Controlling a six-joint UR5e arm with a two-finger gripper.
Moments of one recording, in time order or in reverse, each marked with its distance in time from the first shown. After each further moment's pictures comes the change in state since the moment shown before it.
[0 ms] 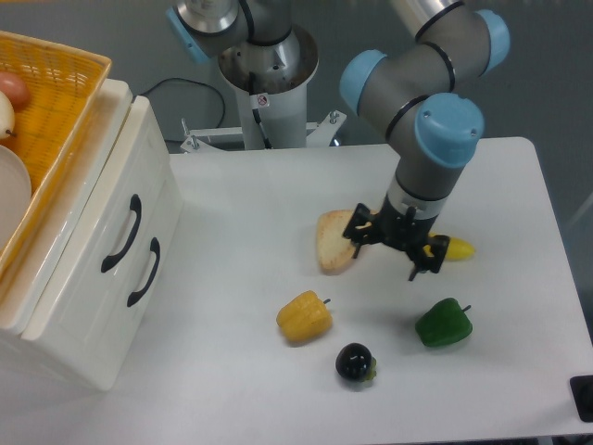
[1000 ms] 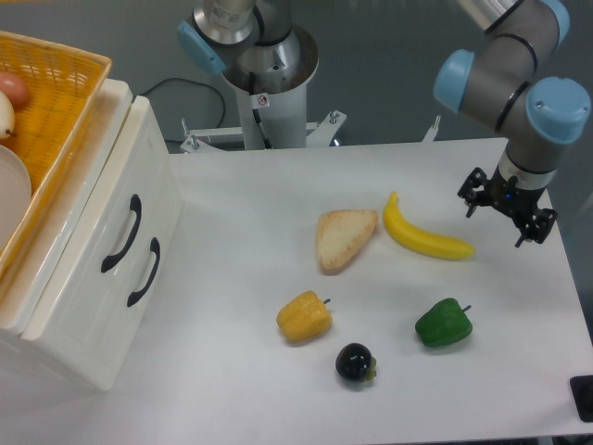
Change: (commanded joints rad) arm 0.282 -0.060 -0.003 0.094 0.264 0.600
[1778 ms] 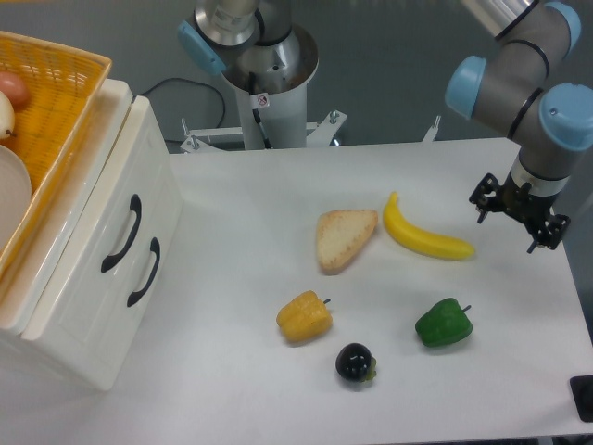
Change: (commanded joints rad) arm 0.049 -0.081 0.077 -0.008 0.000 0.163
